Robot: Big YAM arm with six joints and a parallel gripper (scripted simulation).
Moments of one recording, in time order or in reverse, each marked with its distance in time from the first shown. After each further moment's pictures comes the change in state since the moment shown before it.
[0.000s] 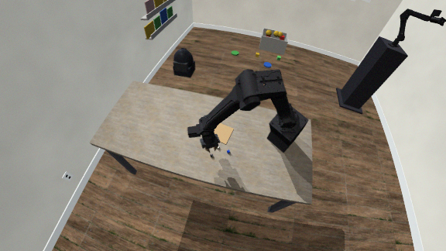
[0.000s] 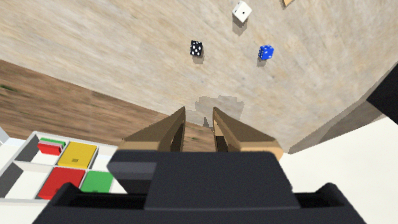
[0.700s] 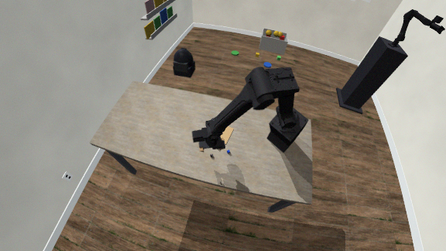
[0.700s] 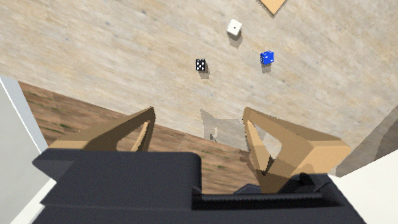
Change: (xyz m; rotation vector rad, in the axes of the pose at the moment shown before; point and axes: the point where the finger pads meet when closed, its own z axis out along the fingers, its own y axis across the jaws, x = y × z) arm -0.001 0.000 -0.008 -0.102 -0.226 0.181
